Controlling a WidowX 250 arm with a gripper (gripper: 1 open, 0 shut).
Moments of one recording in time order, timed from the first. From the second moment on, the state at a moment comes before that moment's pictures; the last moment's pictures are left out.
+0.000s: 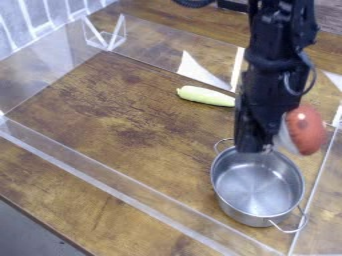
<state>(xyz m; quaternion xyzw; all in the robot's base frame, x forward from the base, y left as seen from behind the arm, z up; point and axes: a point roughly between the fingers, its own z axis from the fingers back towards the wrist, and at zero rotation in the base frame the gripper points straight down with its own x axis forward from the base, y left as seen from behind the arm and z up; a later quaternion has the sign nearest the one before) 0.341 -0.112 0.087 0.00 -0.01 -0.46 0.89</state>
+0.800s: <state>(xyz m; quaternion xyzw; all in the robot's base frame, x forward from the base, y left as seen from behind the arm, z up) 0.355 -0.088 0.088 -0.02 0.00 -0.50 0.87</state>
